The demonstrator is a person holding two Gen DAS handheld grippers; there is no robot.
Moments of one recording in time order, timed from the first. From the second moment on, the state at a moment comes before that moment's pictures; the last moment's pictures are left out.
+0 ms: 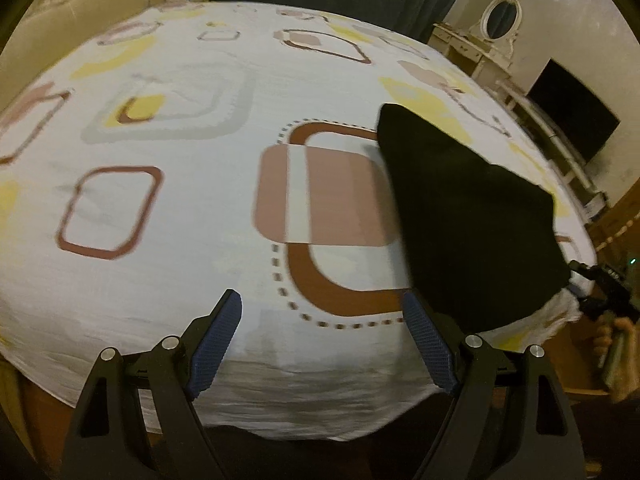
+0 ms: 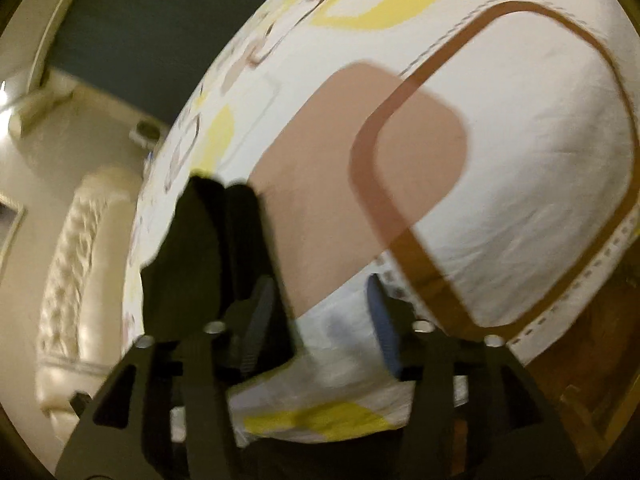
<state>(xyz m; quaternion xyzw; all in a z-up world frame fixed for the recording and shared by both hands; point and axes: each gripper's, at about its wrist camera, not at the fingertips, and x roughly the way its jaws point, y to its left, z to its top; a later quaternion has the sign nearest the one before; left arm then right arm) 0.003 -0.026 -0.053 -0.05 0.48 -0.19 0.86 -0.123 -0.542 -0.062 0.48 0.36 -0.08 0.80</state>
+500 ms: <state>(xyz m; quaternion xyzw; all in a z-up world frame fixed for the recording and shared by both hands) 0.029 -0.068 -0.090 -0.22 0.53 -0.34 0.75 -0.096 -0.507 -0.080 0.51 0.36 0.03 0.78</state>
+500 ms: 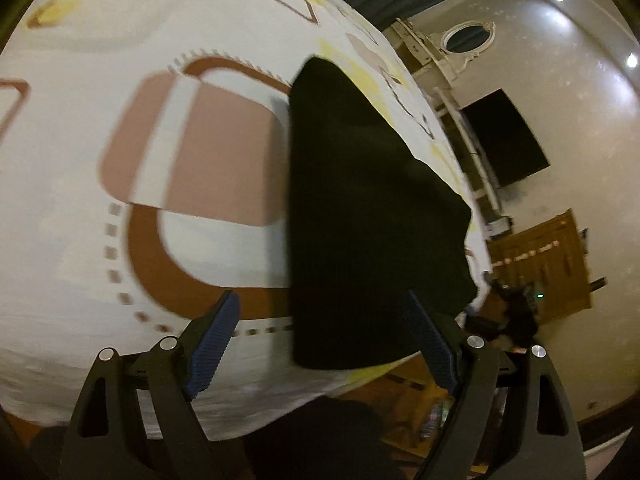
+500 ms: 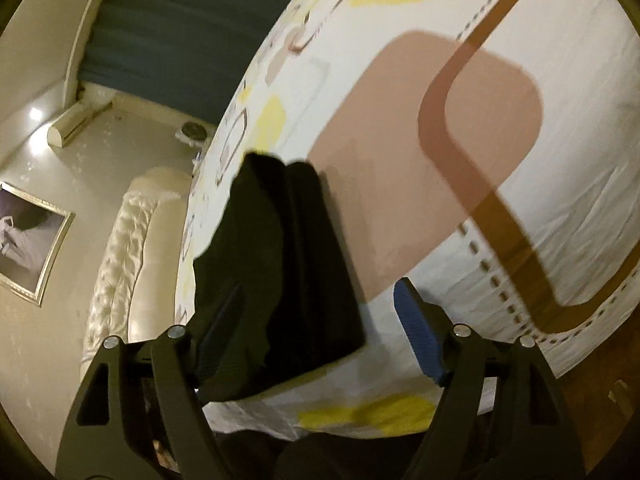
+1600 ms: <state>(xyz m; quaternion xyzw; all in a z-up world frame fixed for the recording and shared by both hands) 0.030 -0.096 -0.073 -0.14 0.53 -0.30 0.78 -0.058 -0.448 -0.073 0.41 0.41 0.06 0.81</state>
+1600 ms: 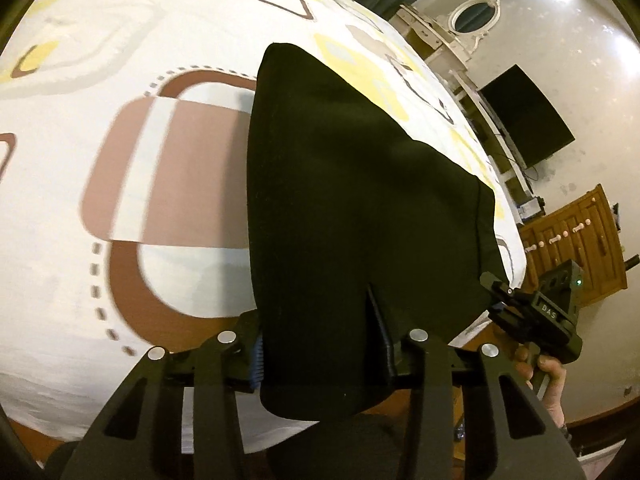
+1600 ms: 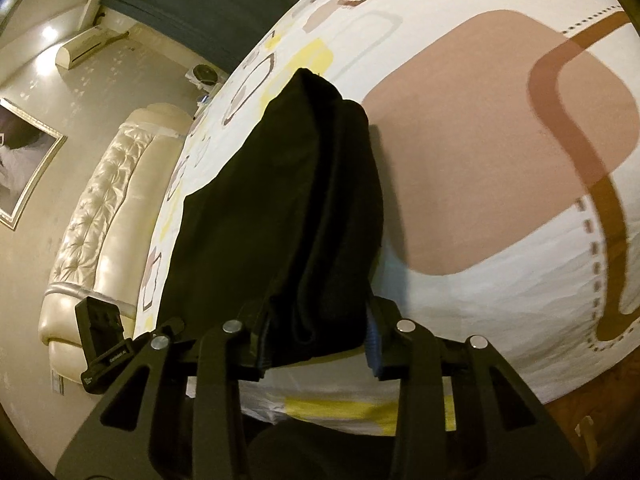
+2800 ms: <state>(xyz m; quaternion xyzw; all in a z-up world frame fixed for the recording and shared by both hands) 0.031 0.004 -0.074 -0.14 0.51 -0.21 0.82 -0.002 -0.357 -0.095 0.43 0.42 0.16 0.78</state>
